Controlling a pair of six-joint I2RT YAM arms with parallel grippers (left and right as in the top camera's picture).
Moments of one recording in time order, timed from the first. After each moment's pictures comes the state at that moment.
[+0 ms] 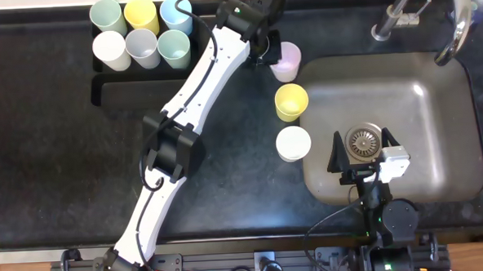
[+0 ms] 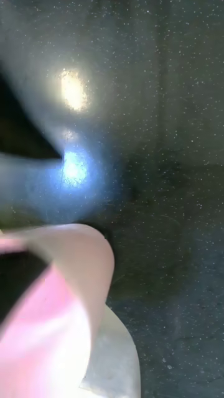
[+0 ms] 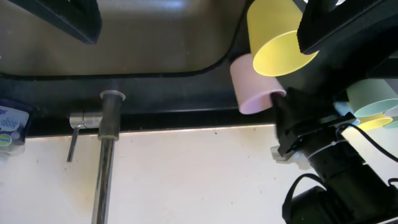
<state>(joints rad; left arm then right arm) -0.57 2.58 2.64 -1.29 0.05 -0.63 0.05 0.01 0.02 -0.02 -0.04 0.13</state>
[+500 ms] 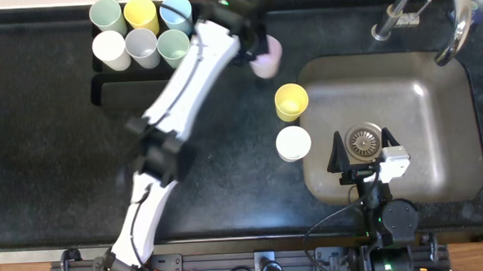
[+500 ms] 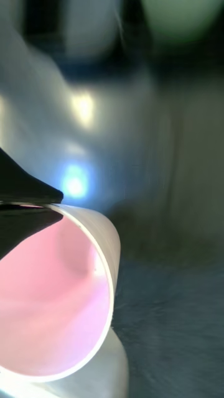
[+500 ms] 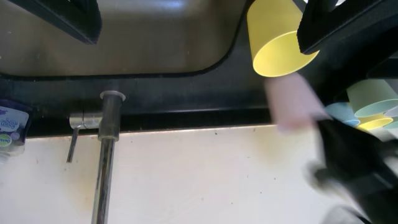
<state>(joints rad) -0.53 2.44 2.63 -1.45 -0.06 -0.70 0.05 0.01 0.02 -0.02 -0.04 0.13</state>
